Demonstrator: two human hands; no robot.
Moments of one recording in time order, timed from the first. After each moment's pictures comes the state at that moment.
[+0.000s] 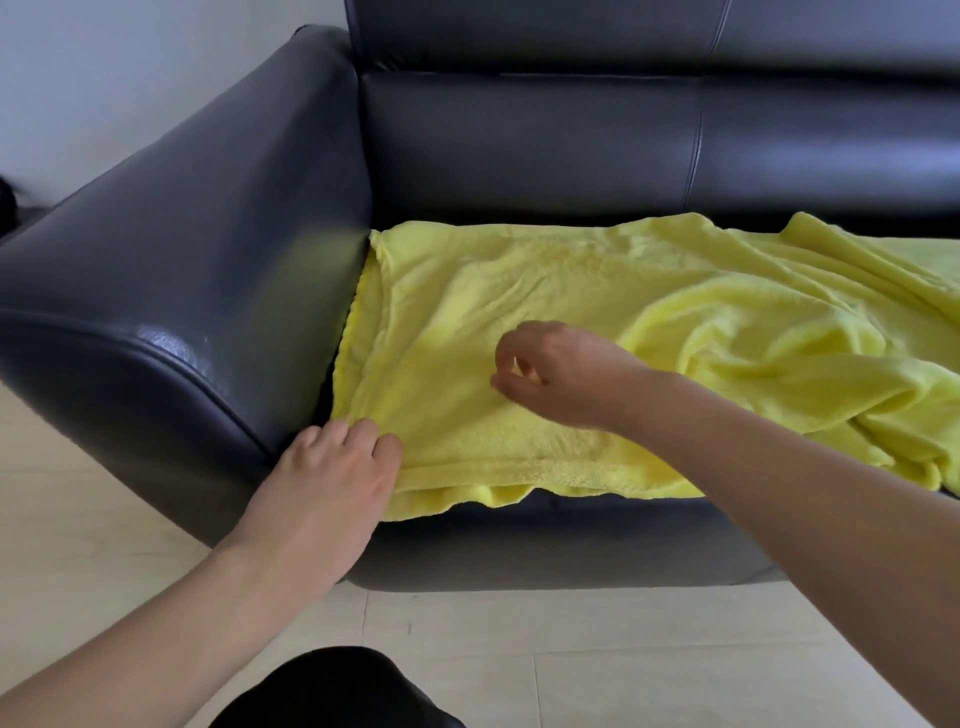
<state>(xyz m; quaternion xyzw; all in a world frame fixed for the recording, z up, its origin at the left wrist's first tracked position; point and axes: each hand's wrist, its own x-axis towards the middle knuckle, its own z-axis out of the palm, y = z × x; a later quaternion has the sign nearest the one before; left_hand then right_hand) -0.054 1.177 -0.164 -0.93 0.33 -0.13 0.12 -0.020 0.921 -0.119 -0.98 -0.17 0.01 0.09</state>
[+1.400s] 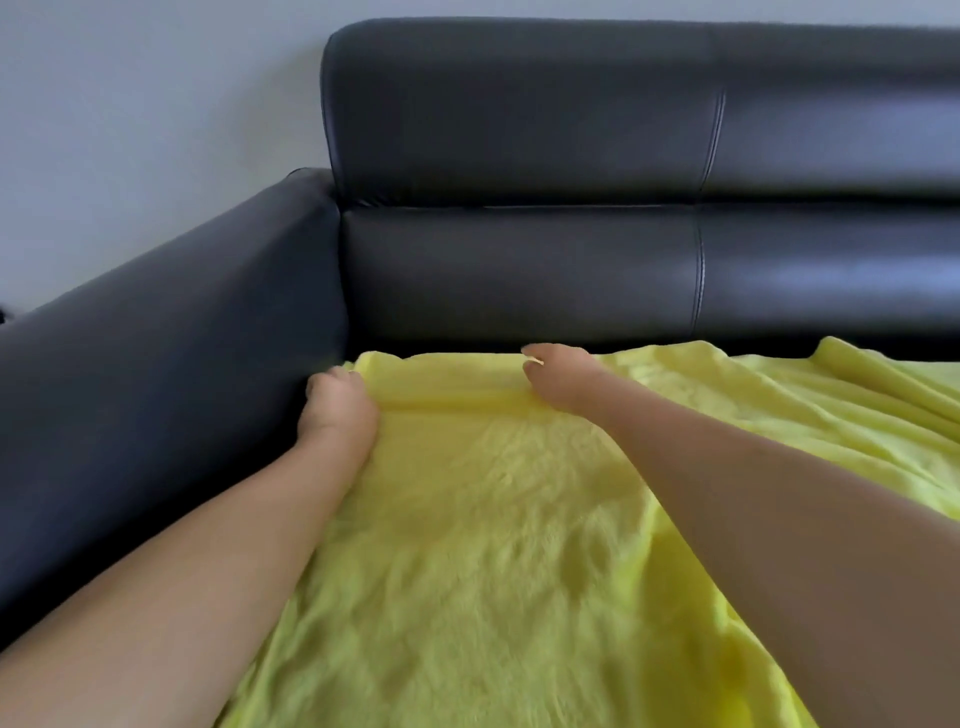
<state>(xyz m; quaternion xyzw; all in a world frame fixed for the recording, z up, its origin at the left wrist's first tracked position) 0.217 1.082 -0.162 -0.93 0.09 -0.08 0.34 0.183 0.848 -0.121 -0.98 0.08 0.03 0.16</state>
